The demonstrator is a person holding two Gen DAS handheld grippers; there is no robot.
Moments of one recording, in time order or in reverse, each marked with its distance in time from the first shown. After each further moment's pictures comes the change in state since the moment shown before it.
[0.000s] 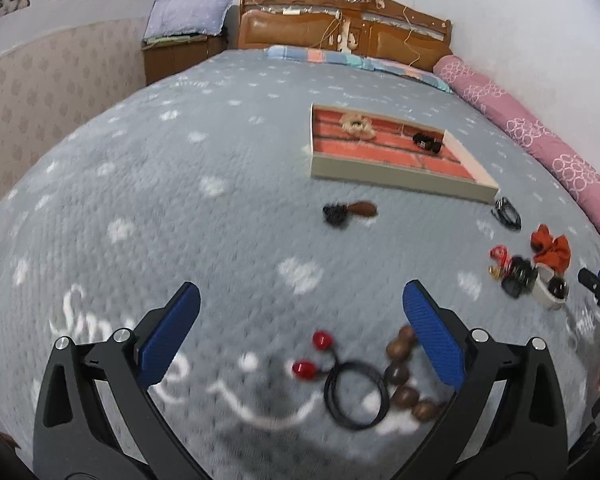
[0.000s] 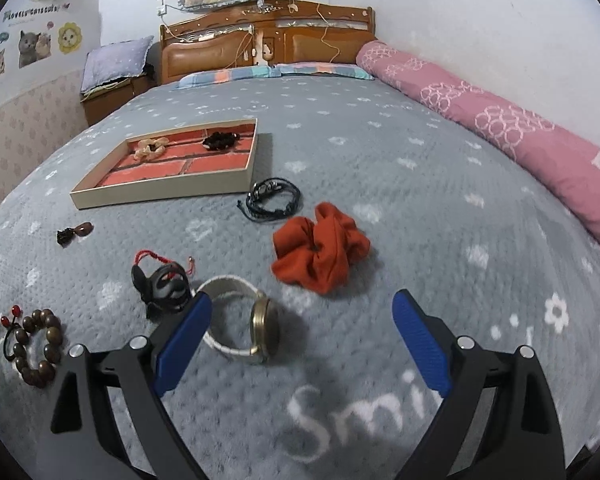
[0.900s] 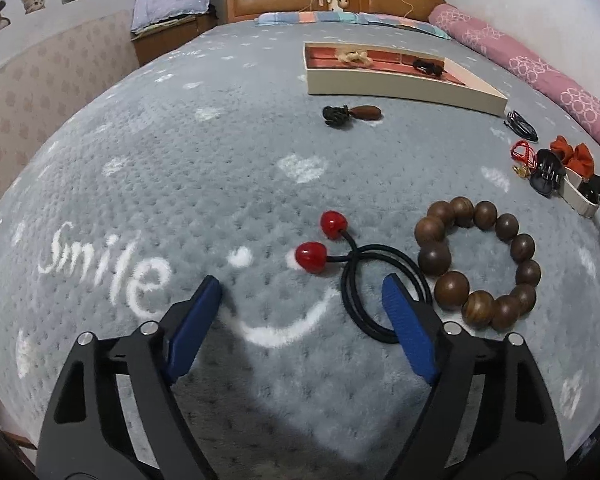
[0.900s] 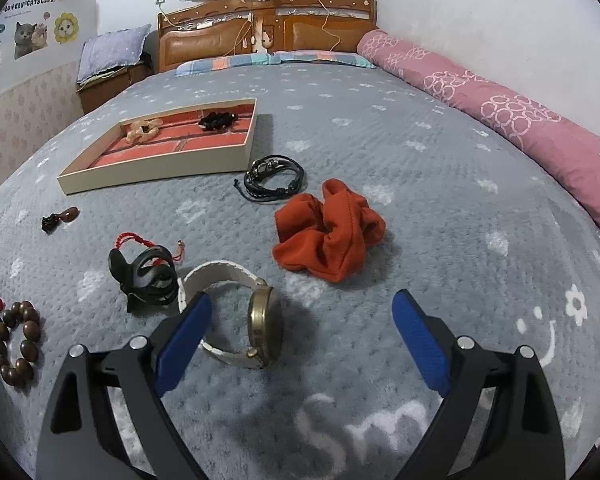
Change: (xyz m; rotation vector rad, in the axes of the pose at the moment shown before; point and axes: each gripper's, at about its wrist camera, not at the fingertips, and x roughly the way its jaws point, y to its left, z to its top) left arm 0.024 -0.010 -0.063 0.117 0.113 0.068; right arm 0.034 0.010 -0.007 -0.014 0.037 -0.011
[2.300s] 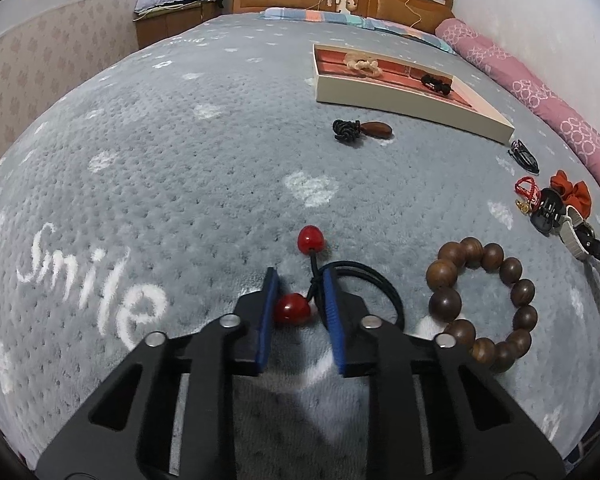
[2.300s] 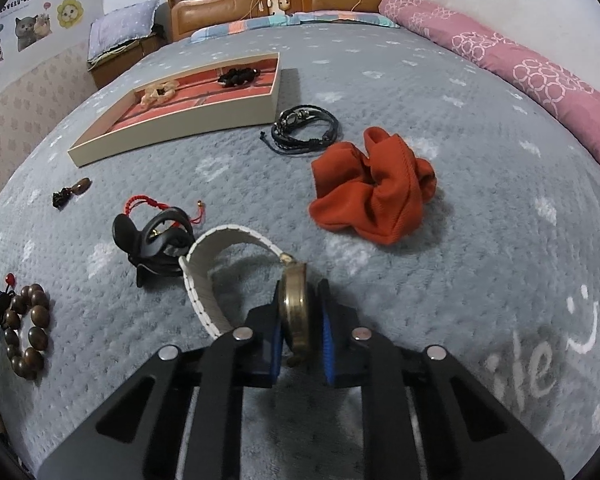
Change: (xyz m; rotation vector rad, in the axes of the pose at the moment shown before) left arm 0.010 0.017 0.017 -0.084 0.007 -0.073; right arm 0.025 0.010 -0.007 0.007 0.147 0.098
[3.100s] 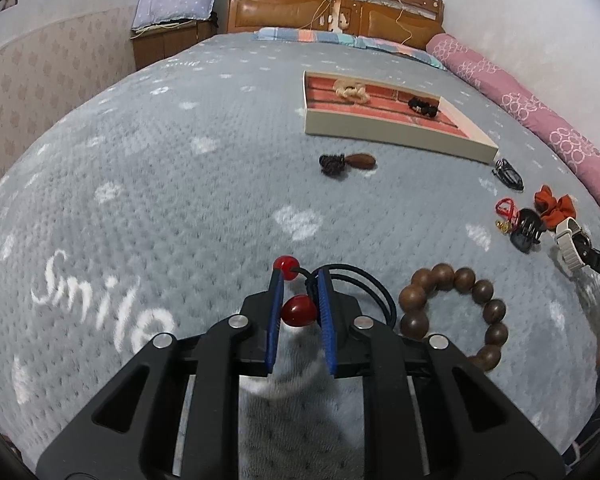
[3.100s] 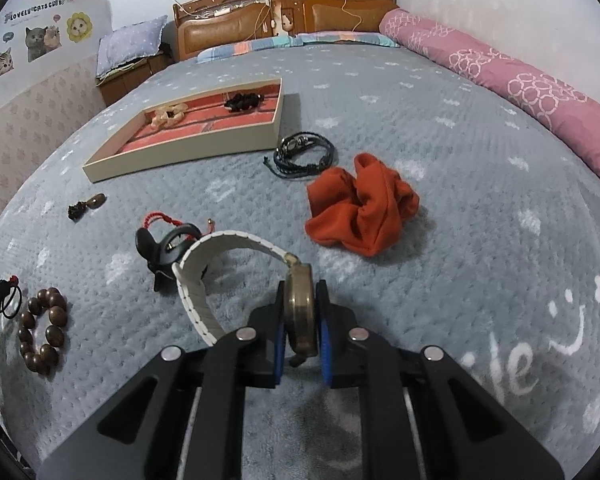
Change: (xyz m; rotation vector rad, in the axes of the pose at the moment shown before) left arm -0.024 -0.005 0.015 0.009 -0.072 -0.018; right arm -0.026 -0.006 -0.002 0.000 -0.082 0.018
